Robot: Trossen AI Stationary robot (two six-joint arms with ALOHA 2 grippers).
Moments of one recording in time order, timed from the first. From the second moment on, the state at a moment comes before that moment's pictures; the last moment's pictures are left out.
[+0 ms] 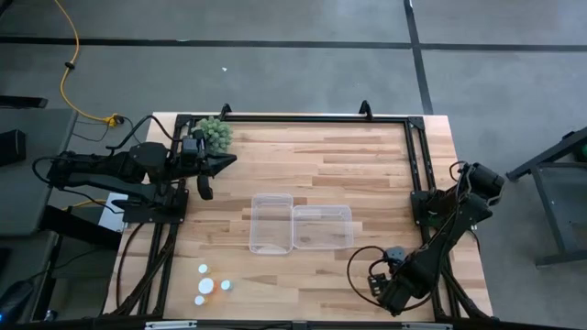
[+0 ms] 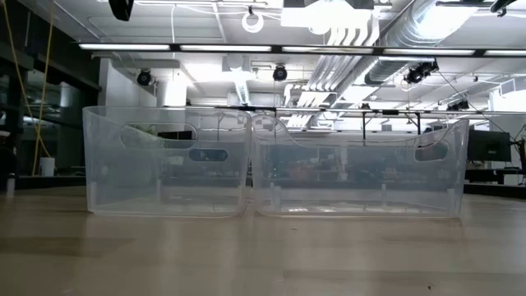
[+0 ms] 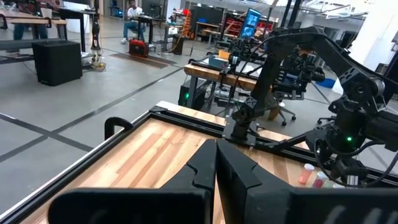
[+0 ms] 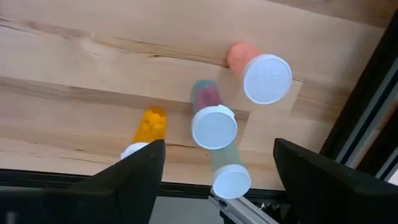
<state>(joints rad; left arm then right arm) 0.03 0.63 0.72 -0.16 -0.36 -0.19 0.91 1.68 1.20 -1.02 -0.16 2.29</state>
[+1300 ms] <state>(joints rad) 0.03 0.63 0.72 -0.16 -0.36 -0.19 0.90 1.68 1.20 -1.04 -0.14 2.30</state>
